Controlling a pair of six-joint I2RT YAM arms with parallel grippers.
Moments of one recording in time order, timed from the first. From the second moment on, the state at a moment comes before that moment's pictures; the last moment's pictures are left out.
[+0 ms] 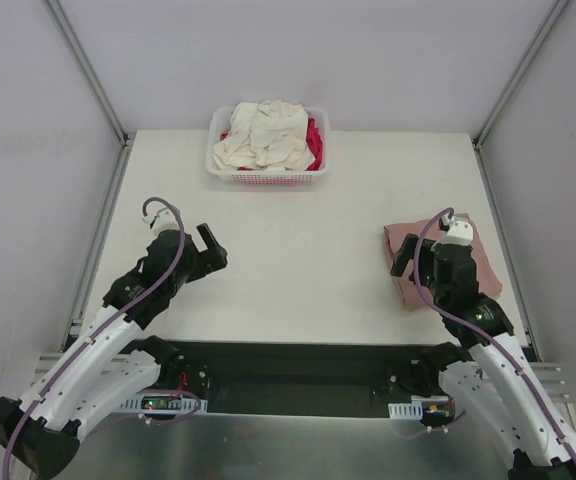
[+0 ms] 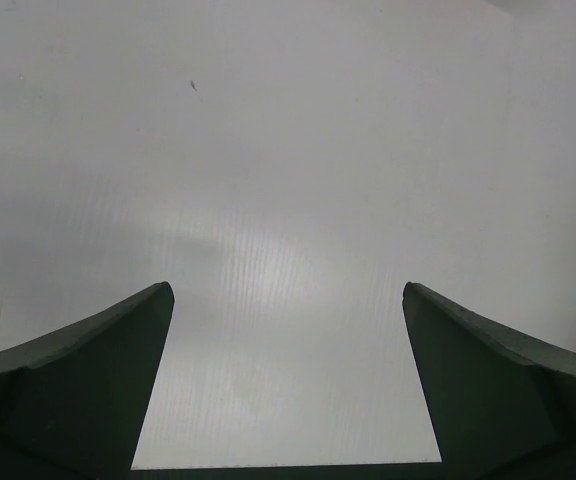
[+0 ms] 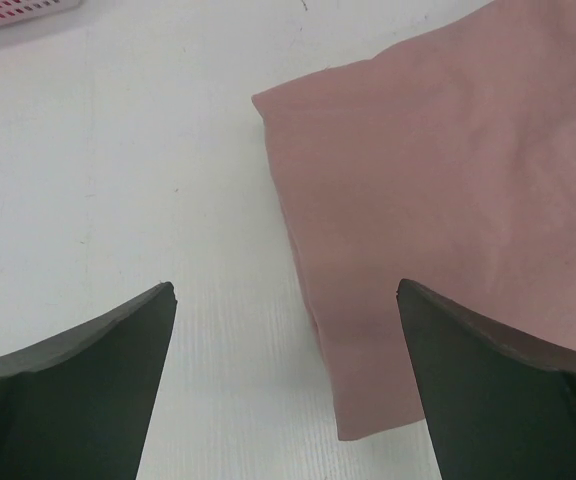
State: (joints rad) left arm -0.51 0.69 0.67 -0.61 -0.29 -0.72; right arm 0.39 0.58 0.60 -0.55 0.31 0.38
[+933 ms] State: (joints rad) left arm -0.38 1.67 1.61 -0.55 -0.23 -0.48; right arm 0.39 0.69 0.64 -0.54 0.25 0.35
